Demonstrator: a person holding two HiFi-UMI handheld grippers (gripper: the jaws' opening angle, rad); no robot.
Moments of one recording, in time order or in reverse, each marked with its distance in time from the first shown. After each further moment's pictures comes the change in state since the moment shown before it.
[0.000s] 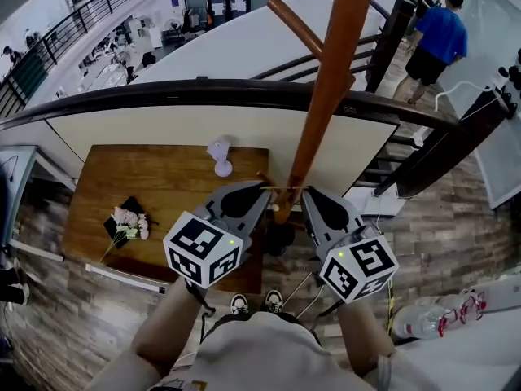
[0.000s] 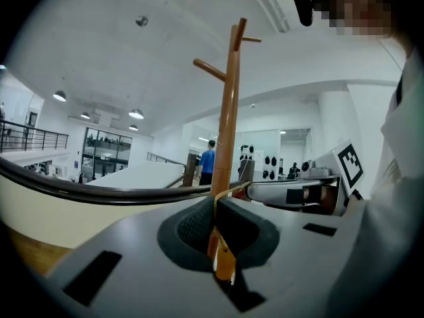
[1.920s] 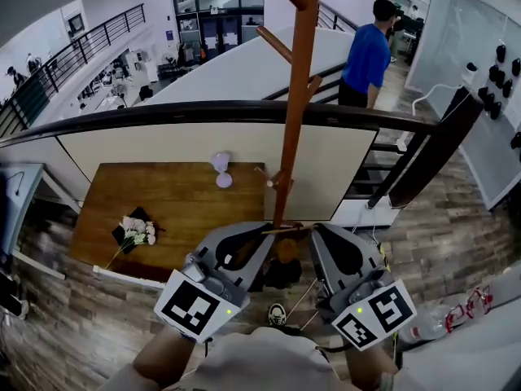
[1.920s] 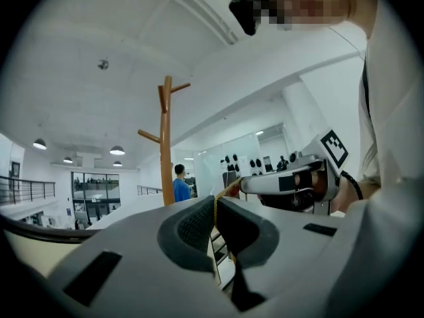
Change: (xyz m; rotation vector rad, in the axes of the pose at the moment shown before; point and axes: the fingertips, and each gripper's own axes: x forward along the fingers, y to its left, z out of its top) left arm -0.126 -0.147 0.049 0.279 -0.172 -0.055; right arm -0.154 0.108 0.051 -0.042 -0.182 0.042
